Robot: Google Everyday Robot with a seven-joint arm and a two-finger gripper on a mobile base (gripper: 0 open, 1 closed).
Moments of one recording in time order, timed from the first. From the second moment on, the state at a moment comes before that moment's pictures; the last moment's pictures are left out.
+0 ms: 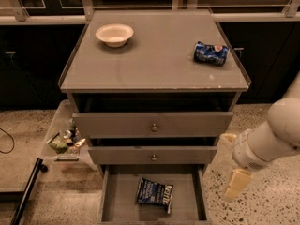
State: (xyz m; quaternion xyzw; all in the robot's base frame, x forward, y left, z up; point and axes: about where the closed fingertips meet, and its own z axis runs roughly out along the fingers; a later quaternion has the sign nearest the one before) arm 0.417 -0.234 0.685 -0.60 0.78 0.08 0.17
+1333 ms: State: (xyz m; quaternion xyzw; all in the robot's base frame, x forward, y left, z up) arm 0.434 -0.208 0.503 -0.63 0.74 0.12 0.20
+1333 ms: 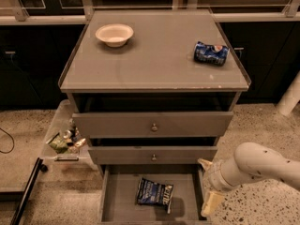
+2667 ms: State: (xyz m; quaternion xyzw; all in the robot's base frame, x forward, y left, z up) arm 0.493 -0.162 0.356 -0.64 0.67 0.17 0.33
